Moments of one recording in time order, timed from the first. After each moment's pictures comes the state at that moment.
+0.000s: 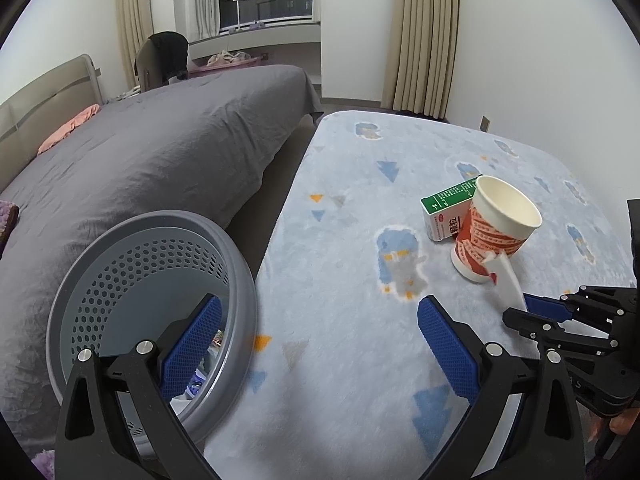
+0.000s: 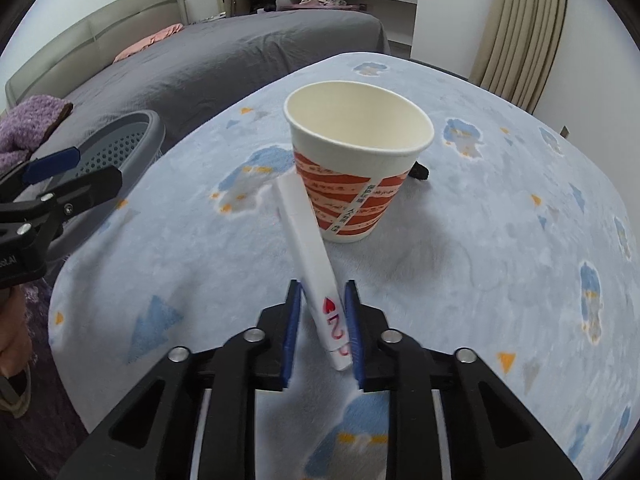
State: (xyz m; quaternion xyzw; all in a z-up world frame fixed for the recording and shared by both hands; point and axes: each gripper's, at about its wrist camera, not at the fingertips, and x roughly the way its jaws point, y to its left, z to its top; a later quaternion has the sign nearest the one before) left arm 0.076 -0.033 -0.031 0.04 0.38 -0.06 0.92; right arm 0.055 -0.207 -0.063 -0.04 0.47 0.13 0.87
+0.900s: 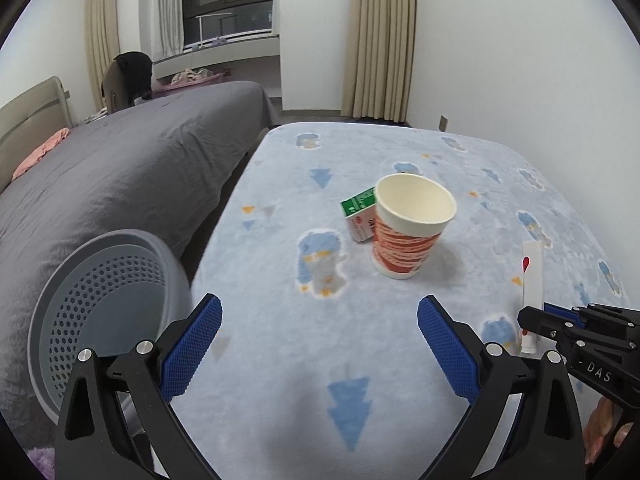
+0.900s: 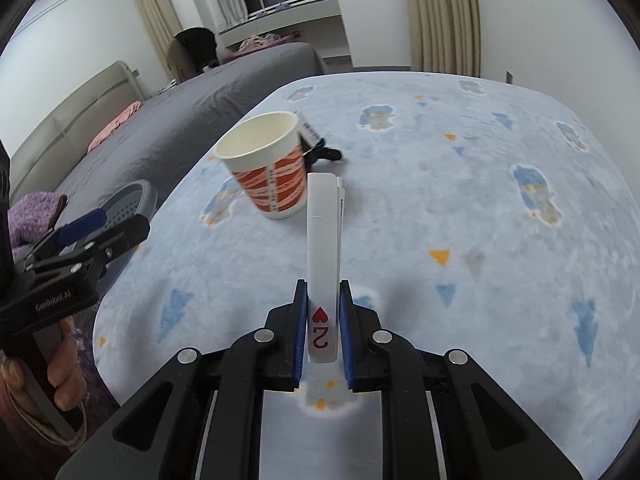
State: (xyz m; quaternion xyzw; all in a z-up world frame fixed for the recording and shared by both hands) left arm 0.052 -0.089 -0.023 0.05 0.36 -0.13 0.92; right arm -0.011 -0.280 -0.043 0.11 0.43 0.07 0.89
